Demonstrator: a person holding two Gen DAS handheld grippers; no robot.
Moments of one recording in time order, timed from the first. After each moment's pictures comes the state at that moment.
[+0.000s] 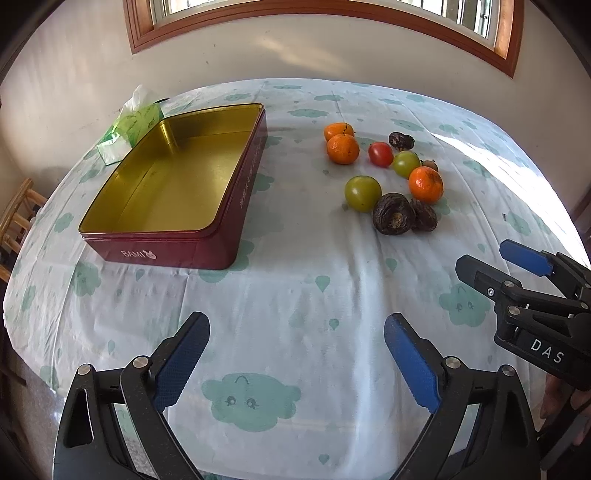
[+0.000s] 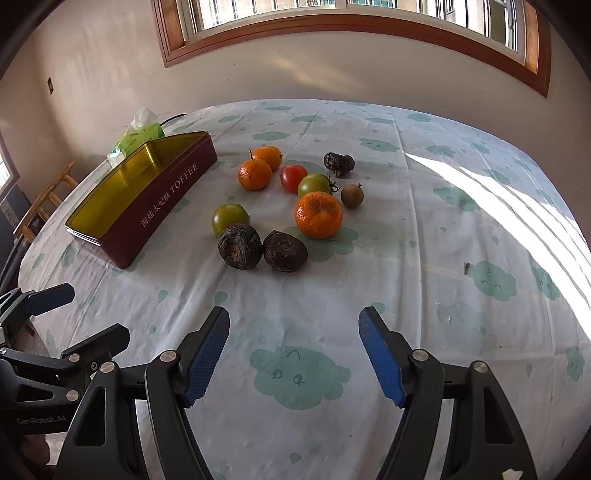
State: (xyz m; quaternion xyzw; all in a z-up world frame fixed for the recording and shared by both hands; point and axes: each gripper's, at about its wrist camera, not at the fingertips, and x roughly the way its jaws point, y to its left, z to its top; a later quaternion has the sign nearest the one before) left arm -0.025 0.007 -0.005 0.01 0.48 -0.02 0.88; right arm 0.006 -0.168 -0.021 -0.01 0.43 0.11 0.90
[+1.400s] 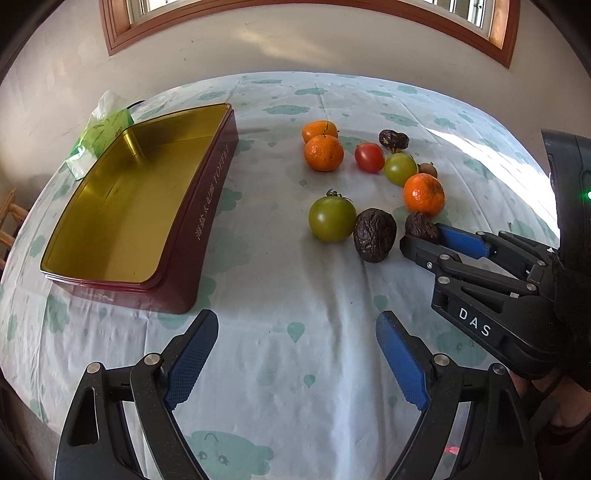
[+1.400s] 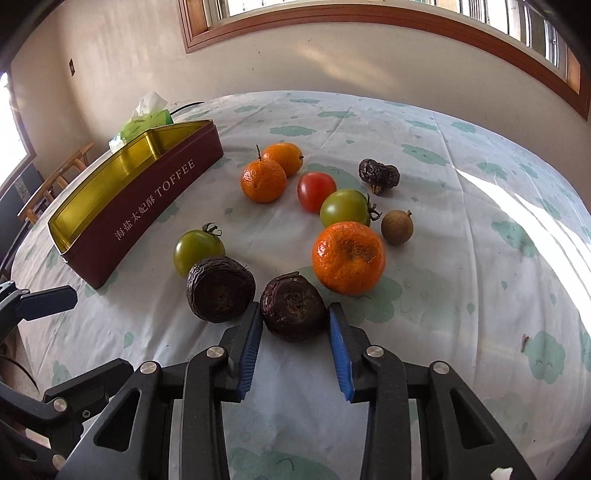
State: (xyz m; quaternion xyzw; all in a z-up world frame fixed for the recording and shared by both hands) left arm 0.023 -0.014 -0.021 0.02 0.49 -0.05 0.87; right arm 0.073 -0.154 -0.053 -0.03 0.43 0.16 0.89
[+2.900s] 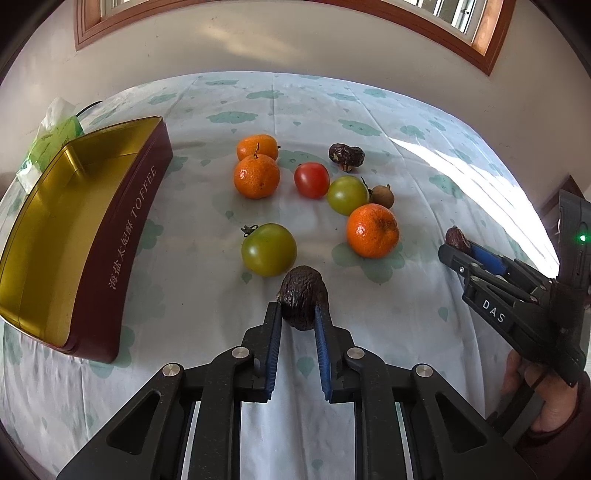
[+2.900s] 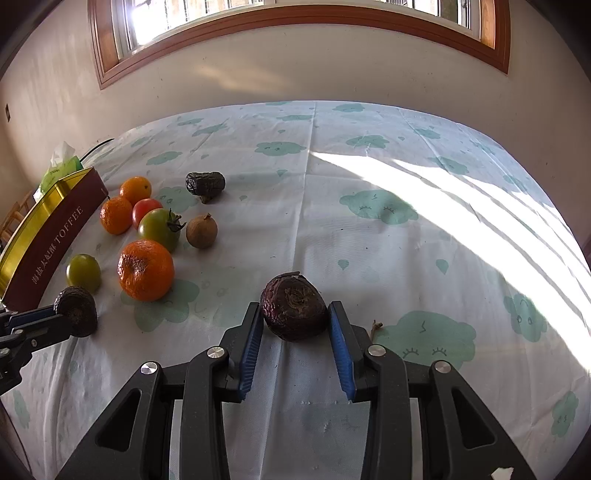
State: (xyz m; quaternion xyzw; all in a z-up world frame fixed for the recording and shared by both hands) left arm 0.065 -0.052 -0.020 -0.02 0.50 -0.11 0.86; right arm 0.089 -0.256 -0.055 0.01 0.42 0.03 0.91
